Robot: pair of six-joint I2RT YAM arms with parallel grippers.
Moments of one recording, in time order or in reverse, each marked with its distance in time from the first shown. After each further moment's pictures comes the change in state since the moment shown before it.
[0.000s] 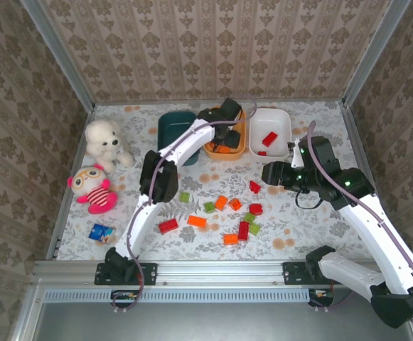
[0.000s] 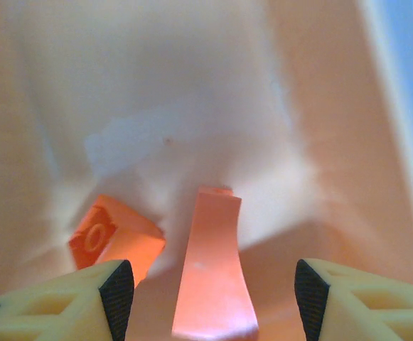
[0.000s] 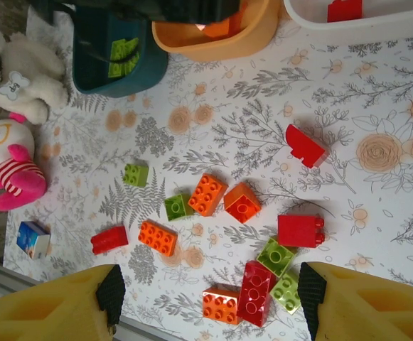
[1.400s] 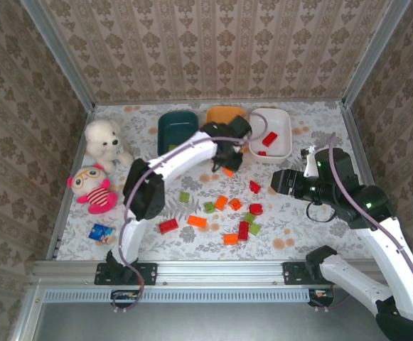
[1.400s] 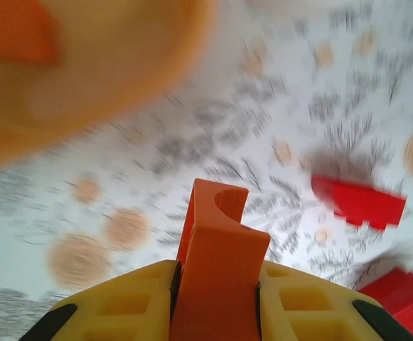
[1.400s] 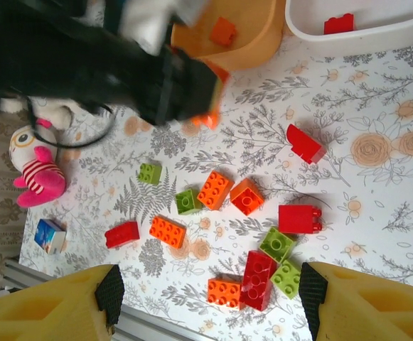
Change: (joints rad) left arm -0.138 -0.339 -0.398 -0.061 0.074 -0.025; right arm -0.003 -0.150 -0.003 -0.057 0.009 0.012
